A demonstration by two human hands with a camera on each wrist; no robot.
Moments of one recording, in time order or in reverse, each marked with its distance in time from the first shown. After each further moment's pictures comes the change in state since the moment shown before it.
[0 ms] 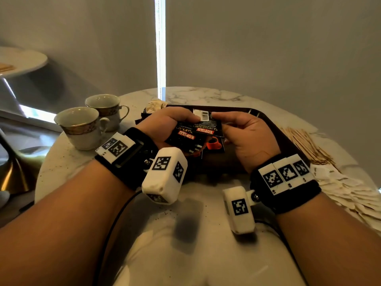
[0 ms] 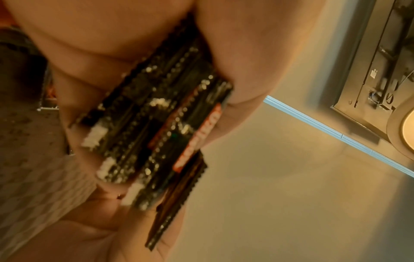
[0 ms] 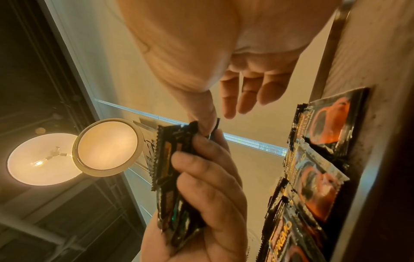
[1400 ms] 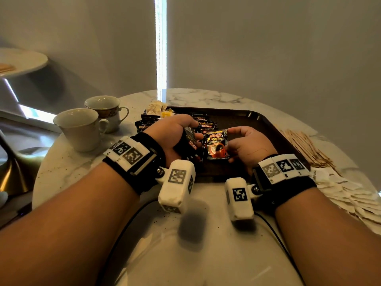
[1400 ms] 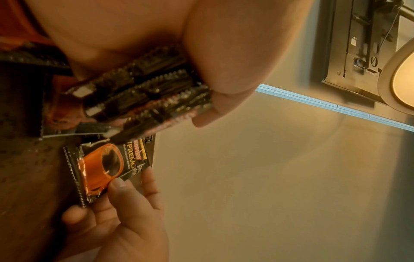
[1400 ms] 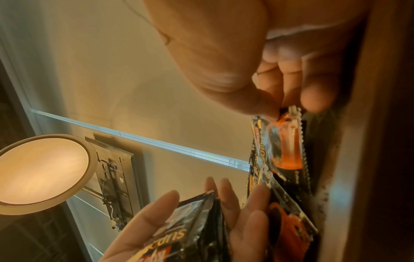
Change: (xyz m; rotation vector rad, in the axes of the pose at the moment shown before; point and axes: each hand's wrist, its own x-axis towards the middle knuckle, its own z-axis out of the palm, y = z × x) left_hand 0.020 -0.014 0.005 0.043 0.268 -0.016; right_hand 0.024 0.032 -0.019 -0.211 0.082 0.552
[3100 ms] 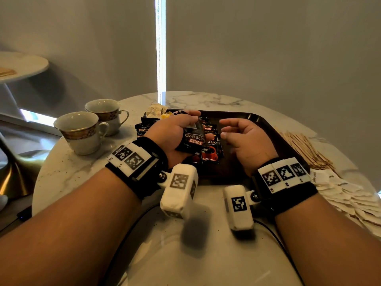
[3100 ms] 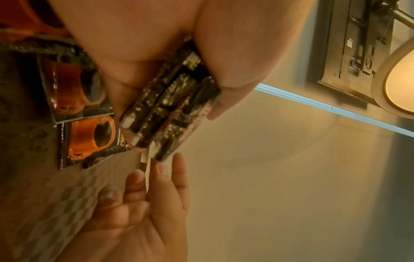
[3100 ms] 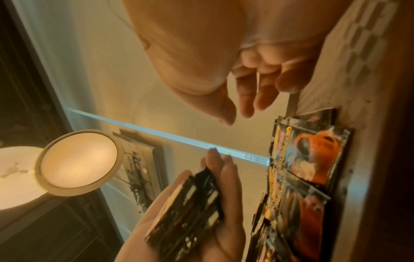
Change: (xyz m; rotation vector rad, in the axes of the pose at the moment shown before) left_hand -0.002 -0.001 0.007 -0.202 -0.073 0.191; right_hand -0.018 -0.007 0.002 0.118 0.009 -0.307
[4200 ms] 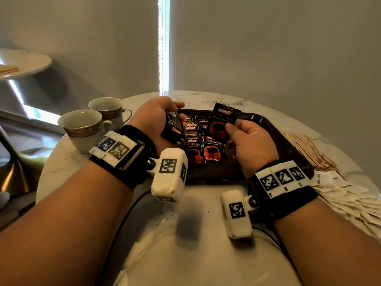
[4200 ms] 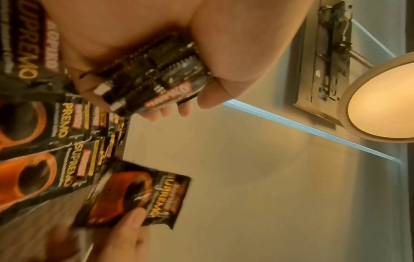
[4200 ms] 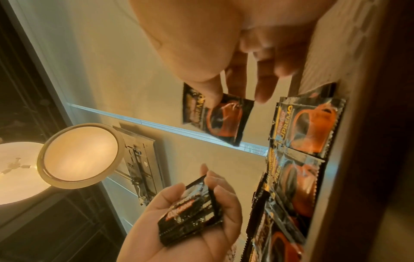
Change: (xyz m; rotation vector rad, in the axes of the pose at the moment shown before) left_hand -0.004 0.028 -0.022 -0.062 0.096 0.017; right_hand -0.004 0.000 0.016 0.042 0.130 -0.021
